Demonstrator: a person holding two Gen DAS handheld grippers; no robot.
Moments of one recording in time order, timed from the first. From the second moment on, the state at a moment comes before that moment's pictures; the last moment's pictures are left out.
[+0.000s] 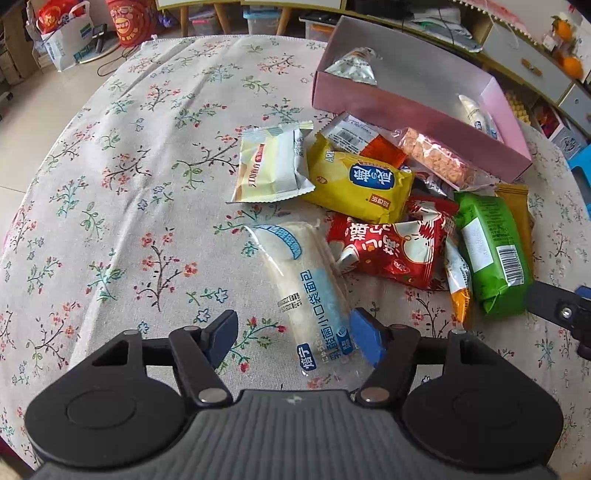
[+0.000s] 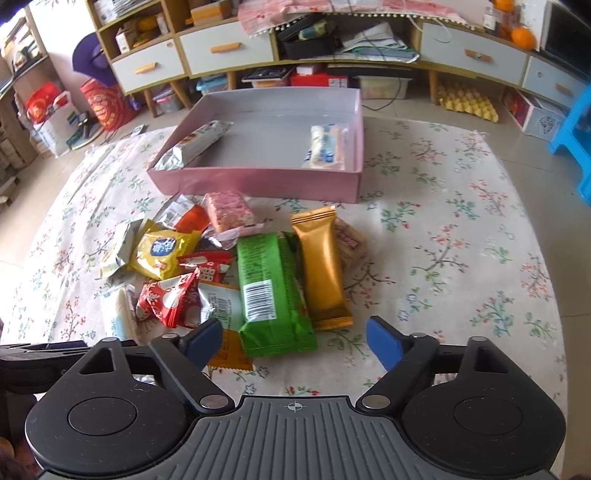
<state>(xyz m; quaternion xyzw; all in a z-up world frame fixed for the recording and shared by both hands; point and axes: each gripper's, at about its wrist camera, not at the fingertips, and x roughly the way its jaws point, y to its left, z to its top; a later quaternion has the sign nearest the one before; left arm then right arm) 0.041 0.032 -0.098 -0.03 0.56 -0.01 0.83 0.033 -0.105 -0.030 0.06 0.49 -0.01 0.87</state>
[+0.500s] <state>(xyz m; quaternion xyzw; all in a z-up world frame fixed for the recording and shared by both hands) 0.044 0.043 -0.085 -0.07 0.55 -0.04 0.83 0.061 -0.098 -0.049 0.03 0.50 -0.03 0.86</state>
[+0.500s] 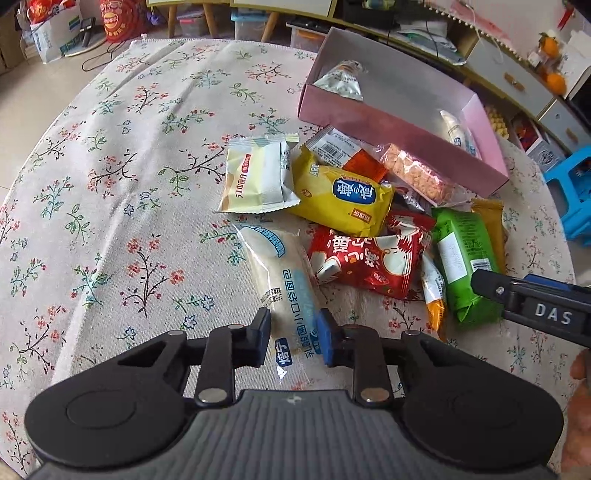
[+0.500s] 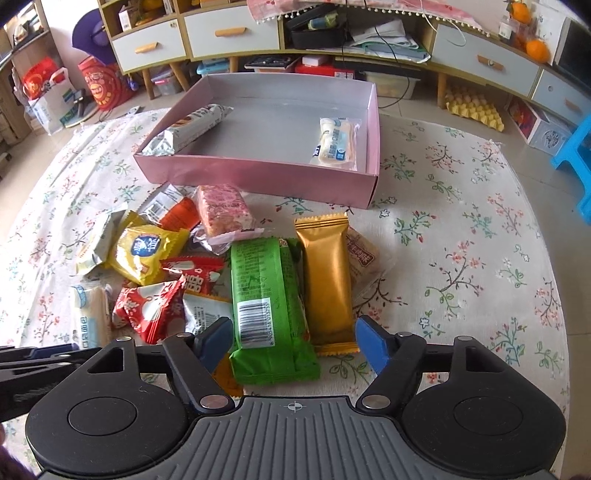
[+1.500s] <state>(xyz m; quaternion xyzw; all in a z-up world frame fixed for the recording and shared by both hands) 0.043 0.054 -0.070 -0.09 0.53 -0.07 0.84 0.047 -0.116 -0.050 0.15 0.52 -0.01 0.84</state>
